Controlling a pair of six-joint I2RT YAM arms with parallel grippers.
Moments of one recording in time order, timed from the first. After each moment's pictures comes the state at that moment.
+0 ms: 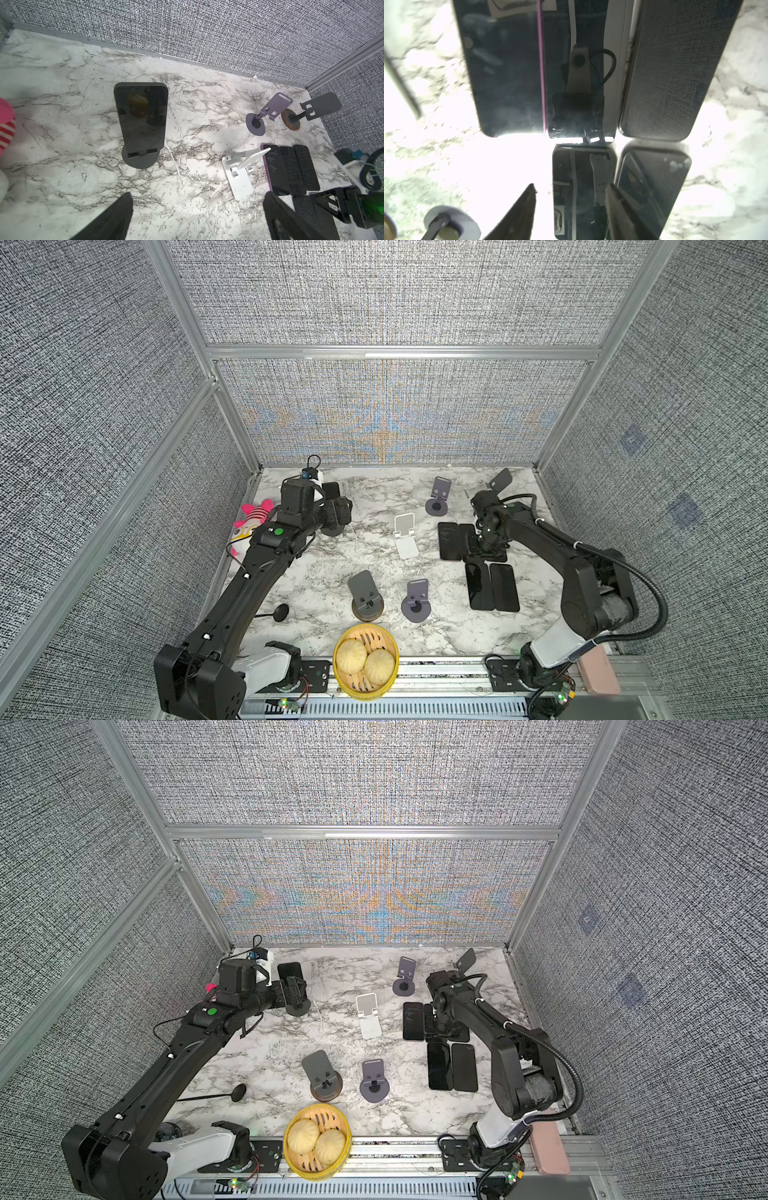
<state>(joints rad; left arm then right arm) -0.31 1.19 1.10 -0.52 0.10 -0.36 0.30 1.61 1.15 -0.93 0.02 0.32</state>
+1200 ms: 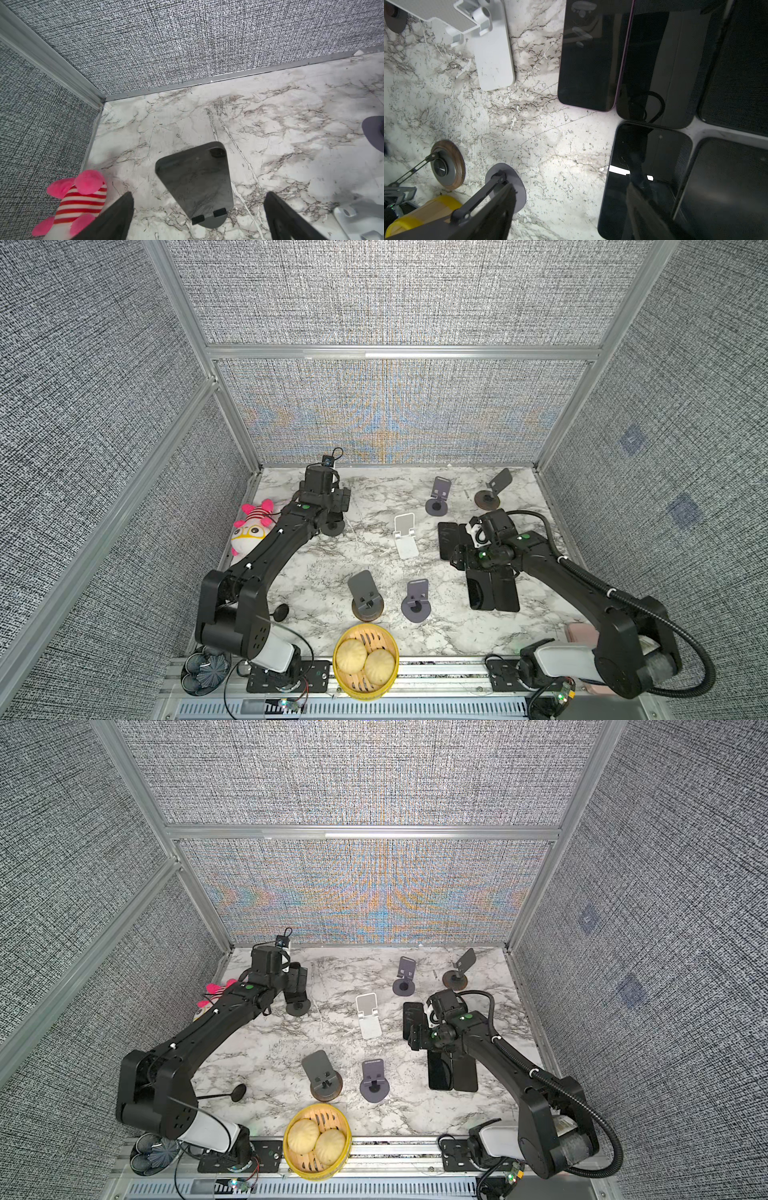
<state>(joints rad) -0.31 1.56 1.19 -0.24 -0.24 0.01 0.35 1.32 0.88 -0.70 -0.20 0.34</state>
